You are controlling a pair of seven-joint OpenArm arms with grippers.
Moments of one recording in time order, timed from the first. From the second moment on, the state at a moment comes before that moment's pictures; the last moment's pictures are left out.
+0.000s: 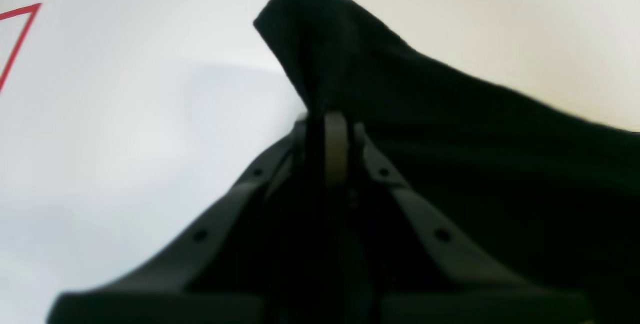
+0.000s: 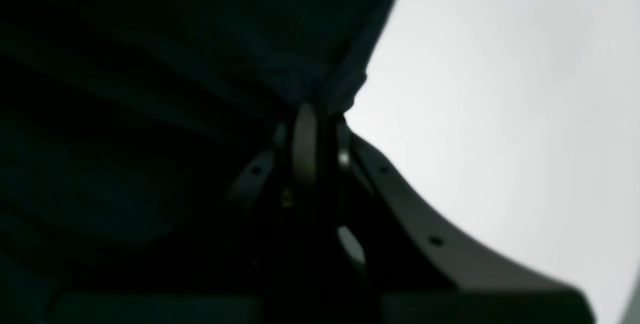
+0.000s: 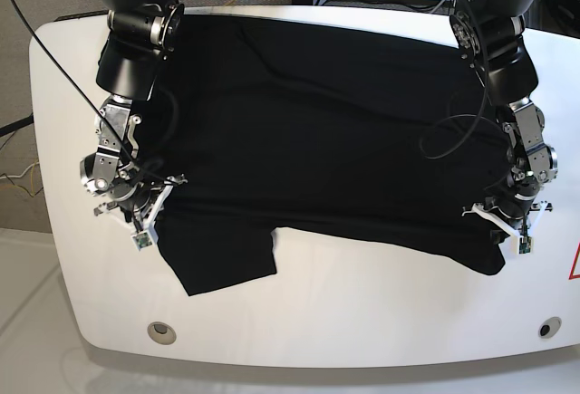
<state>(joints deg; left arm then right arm) -22.9 -13.9 -26.4 55.6 5.2 -26.8 17.7 22.1 8.3 20.7 64.2 -14.6 36.5 -36.7</state>
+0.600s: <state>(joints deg) -19.4 -14.0 -26.7 55.8 4.8 -27.2 18.0 19.6 8.3 20.7 78.4 -14.3 37.2 -46.3</state>
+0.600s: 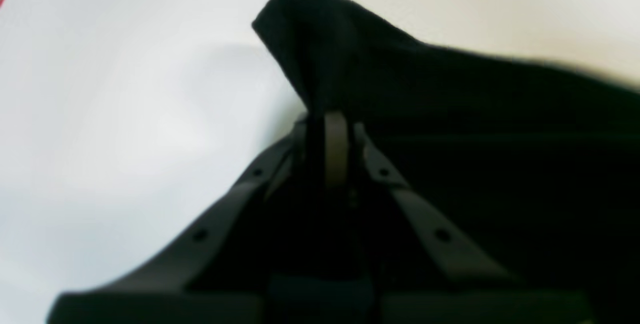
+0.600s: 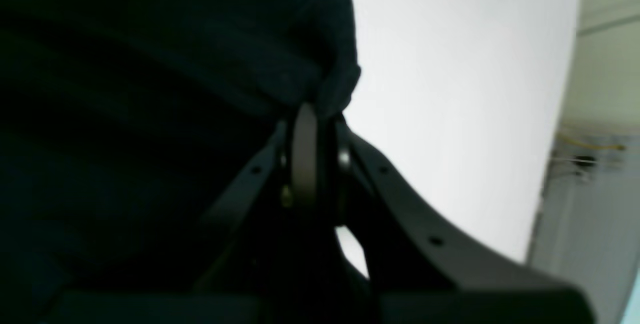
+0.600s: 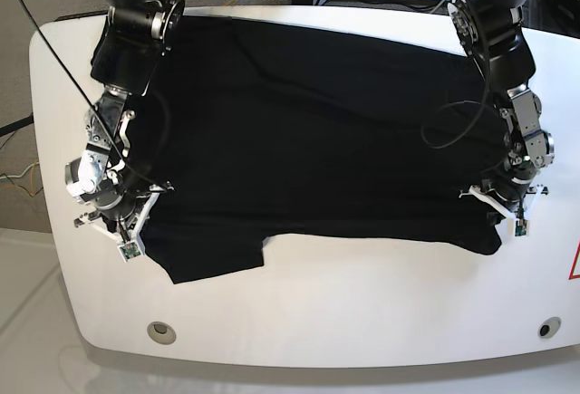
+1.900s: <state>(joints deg) -12.4 -16.2 -26.0 90.7 2.7 -28.4 45.4 5.5 9.2 20.3 107.6 -11.8 40.2 -60.5</state>
